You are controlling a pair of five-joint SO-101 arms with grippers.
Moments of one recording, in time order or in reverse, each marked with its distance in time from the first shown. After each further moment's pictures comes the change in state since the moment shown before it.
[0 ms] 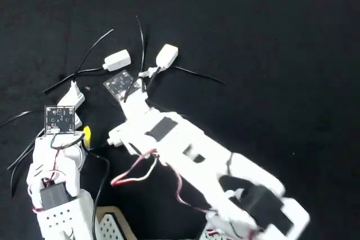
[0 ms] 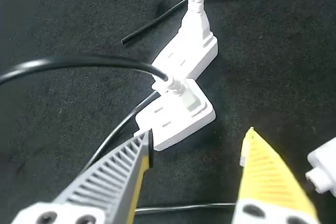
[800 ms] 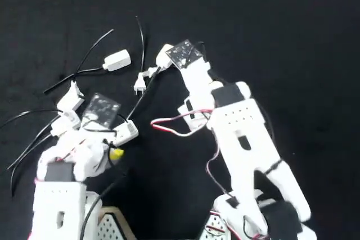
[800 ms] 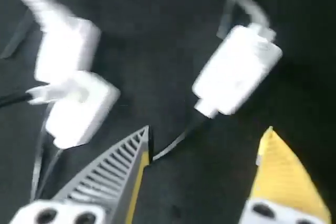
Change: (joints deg) left arm 19.9 33.3 -18.4 7.8 -8.4; right arm 28.2 -7.7 -9.4 27.4 22.2
